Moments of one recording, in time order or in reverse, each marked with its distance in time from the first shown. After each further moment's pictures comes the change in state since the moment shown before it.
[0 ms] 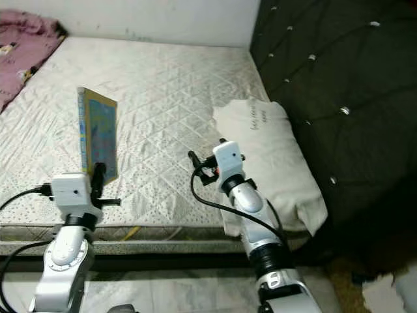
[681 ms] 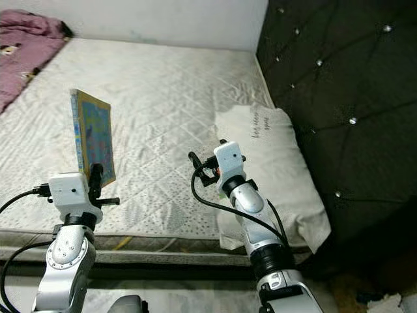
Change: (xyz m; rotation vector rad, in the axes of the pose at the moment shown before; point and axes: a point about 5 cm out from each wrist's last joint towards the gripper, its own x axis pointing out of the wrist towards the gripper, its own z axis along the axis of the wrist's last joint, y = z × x) left arm 0.002 -0.003 -0.002 -0.029 0.028 0.013; right arm -0.002 -0.004 -0.002 0.003 0.010 -0.009
